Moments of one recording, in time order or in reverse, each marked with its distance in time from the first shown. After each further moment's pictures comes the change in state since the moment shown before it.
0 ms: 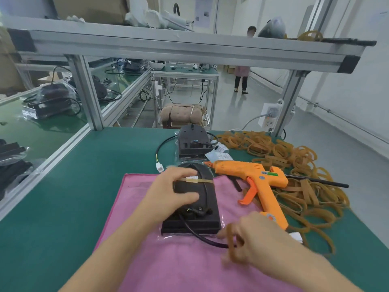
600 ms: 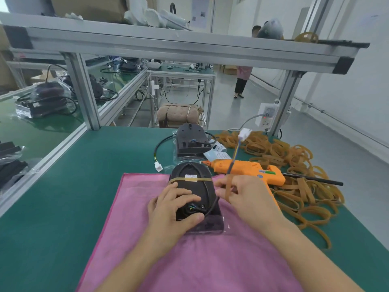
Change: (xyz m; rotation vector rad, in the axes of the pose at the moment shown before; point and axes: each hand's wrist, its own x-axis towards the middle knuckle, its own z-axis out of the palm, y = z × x) left_hand -0.034 -0.031 0.022 0.309 0.029 0.096; right_hand 0.038 0.002 -0.012 0.366 0.545 0.012
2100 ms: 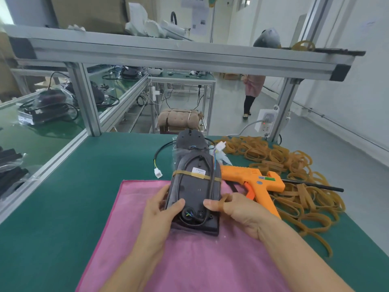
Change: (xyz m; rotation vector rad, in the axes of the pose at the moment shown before) left_hand 0.010 0.013 -0.003 -0.882 0.207 -0.439; right_hand 0.022 0.023 0.029 0.793 -0.346 0.499
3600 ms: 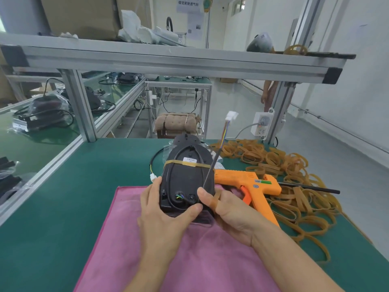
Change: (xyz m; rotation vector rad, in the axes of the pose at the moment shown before) left_hand -0.007 0.001 0.015 0.406 0.233 0.374; right_hand -0.014 -0.015 0.017 0.232 -0.196 -0.238
